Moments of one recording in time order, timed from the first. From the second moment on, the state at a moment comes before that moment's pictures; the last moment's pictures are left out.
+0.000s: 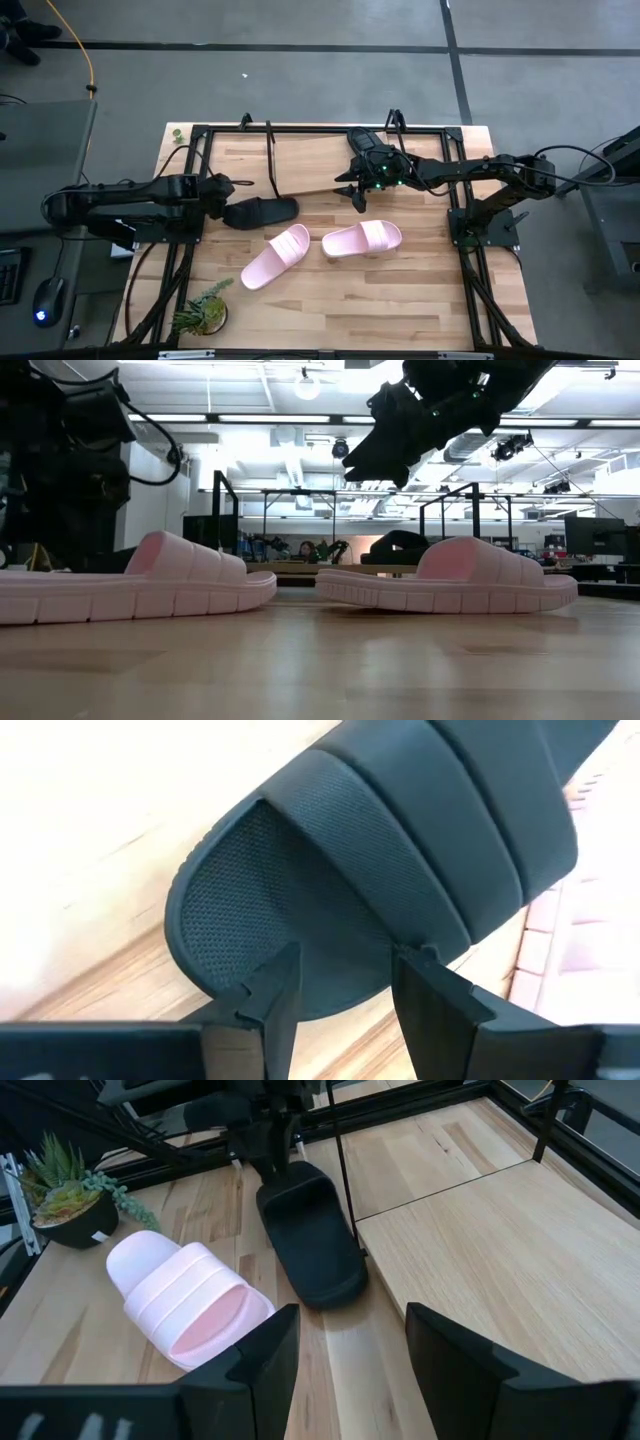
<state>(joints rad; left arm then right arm) 0.39 0.69 0.33 -0.77 0.14 -0.84 -0.24 1.45 0.84 0.15 -0.21 0.12</state>
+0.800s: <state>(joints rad) 0.39 0.67 0.33 -0.66 0.12 -0.85 -0.24 1.45 0.84 0.15 -0.21 0.13</state>
